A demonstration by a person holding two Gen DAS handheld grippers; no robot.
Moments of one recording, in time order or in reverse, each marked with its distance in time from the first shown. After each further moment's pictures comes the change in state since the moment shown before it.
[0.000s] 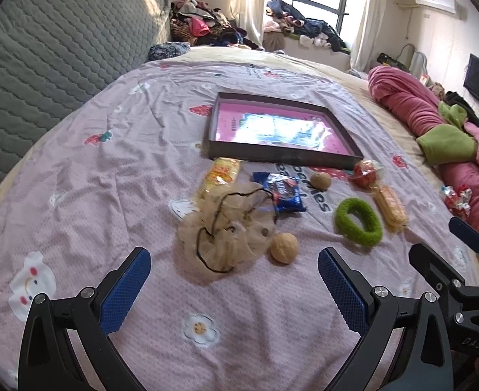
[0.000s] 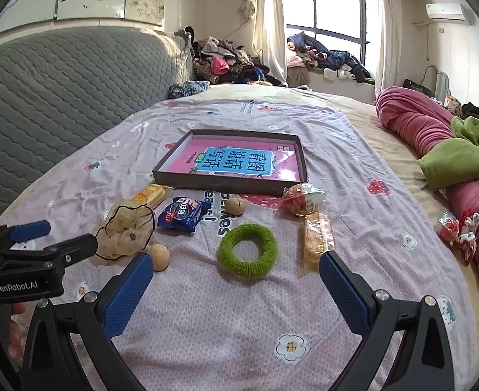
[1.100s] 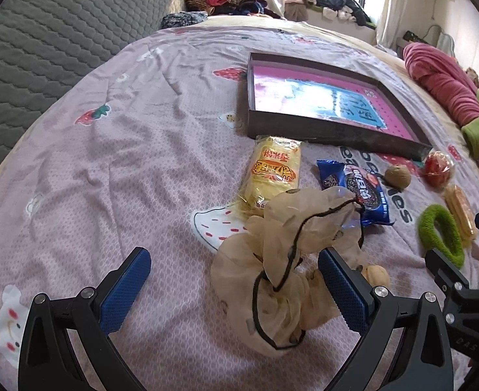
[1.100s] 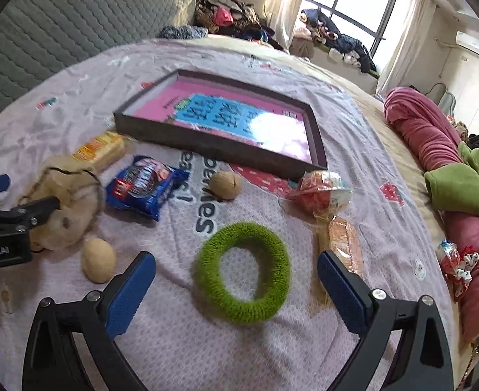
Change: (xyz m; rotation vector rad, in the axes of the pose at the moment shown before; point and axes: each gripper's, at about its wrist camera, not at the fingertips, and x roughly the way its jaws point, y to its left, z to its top) left arm 0.107 0.033 0.022 -0.007 0.134 0.094; right arm 0.119 0.022 0.011 -0.171 0.219 -0.171
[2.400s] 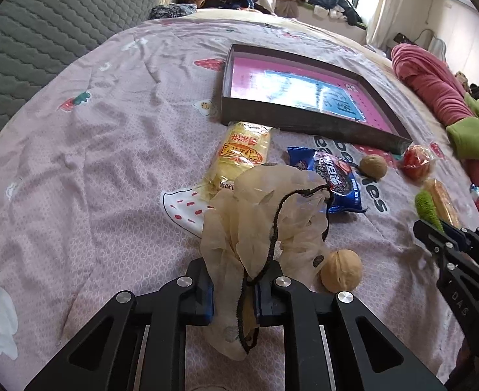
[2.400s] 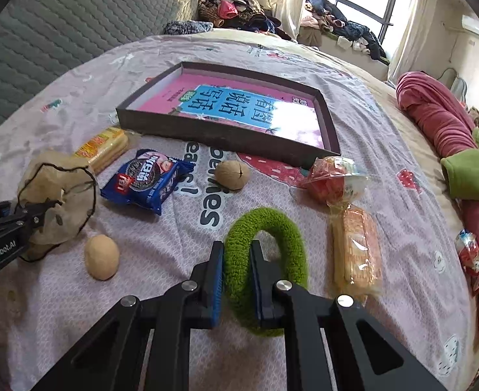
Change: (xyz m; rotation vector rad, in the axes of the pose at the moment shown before) left arm -0.007 -0.015 -0.013 -0.020 0.020 -0.078; right arm -0.001 -0.012 -0.005 0.059 0.001 0.113
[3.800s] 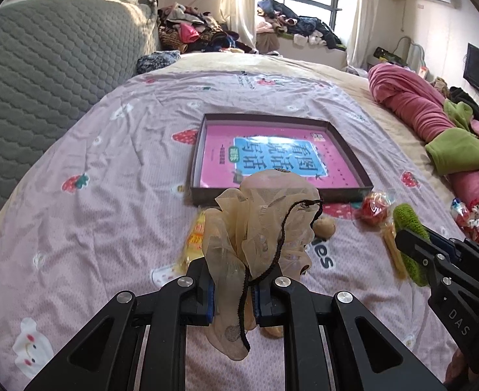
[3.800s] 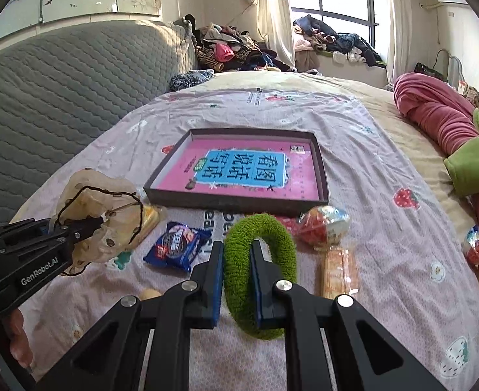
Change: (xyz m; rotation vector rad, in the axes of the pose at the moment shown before) left arm -0.065 -0.042 0.051 0.084 -0.166 -0.003; right arm -0.061 -0.034 0.032 0.126 -0.175 0.142
